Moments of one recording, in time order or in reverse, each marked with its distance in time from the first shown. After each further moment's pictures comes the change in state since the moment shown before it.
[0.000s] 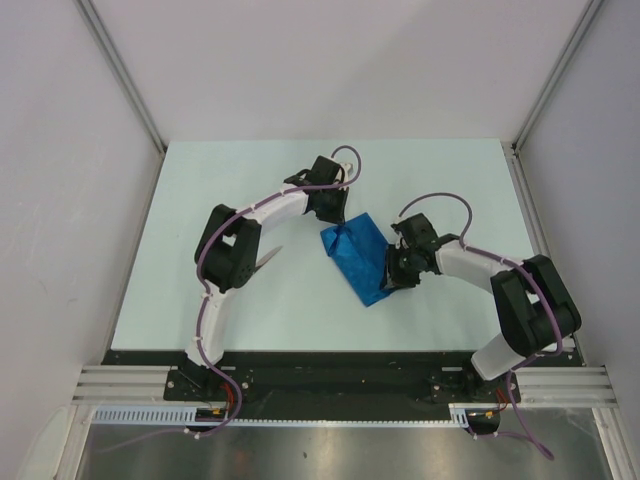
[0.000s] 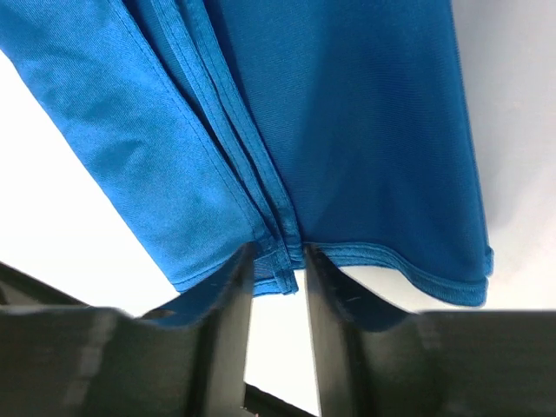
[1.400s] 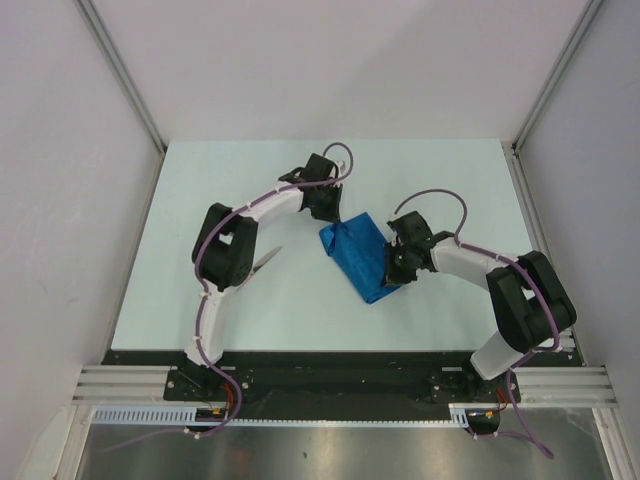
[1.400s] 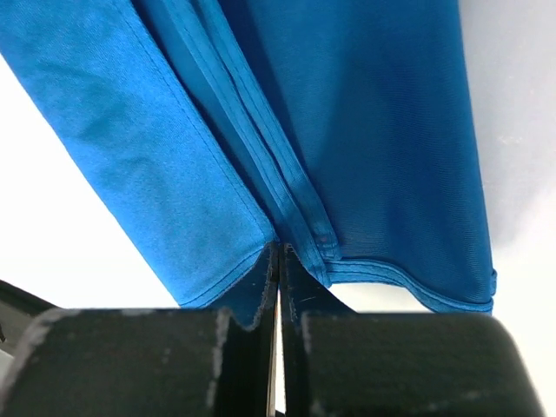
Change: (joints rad) left arm 0.031 0.000 0.000 -0.006 0.000 -0.037; right arm 0.028 0.031 0.047 -0.007 0.048 -0.007
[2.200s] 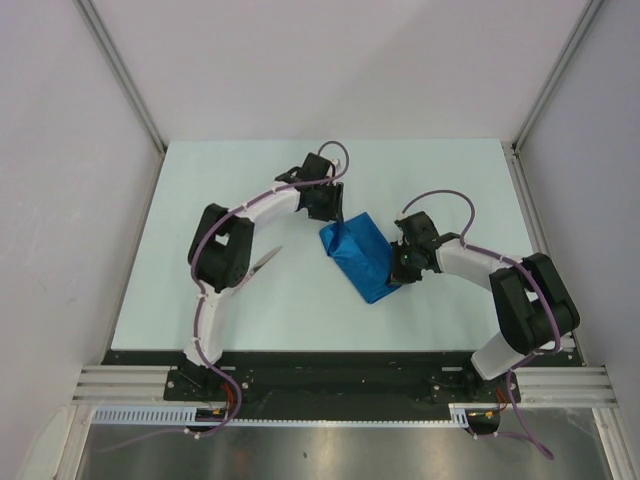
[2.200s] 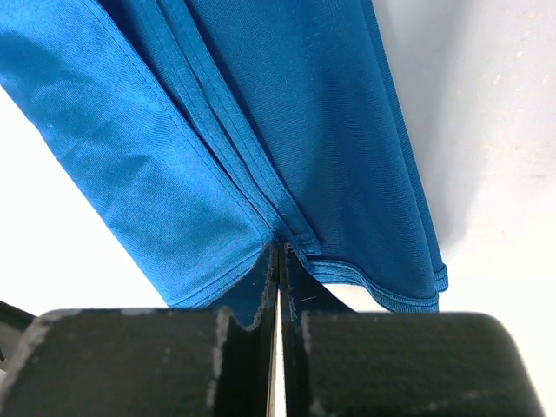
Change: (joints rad) left arm 0.013 -0.005 -0.006 -0.001 -0.011 -0.035; right arm -0.041 -0.017 -0.034 0.028 0.021 0.010
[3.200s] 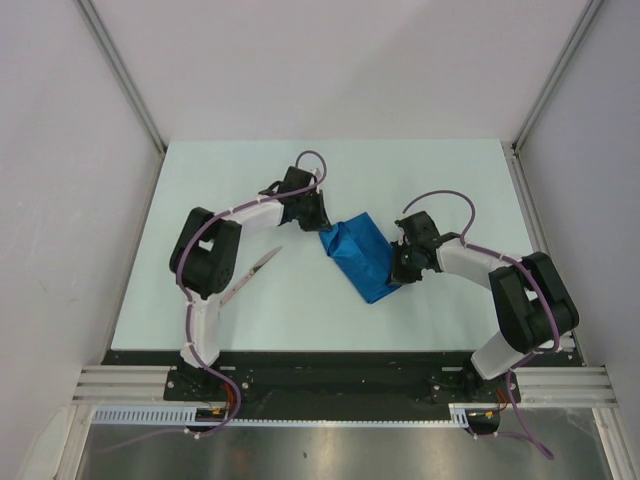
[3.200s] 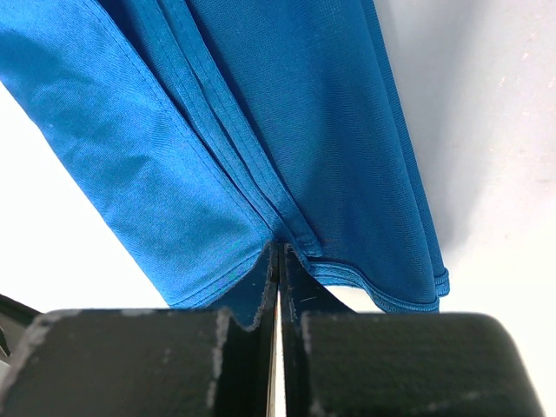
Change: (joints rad) left arm 0.052 -0.162 -0.322 0.230 0.111 -0.224; right arm -0.008 0.008 0.000 0.003 -0.024 -0.006
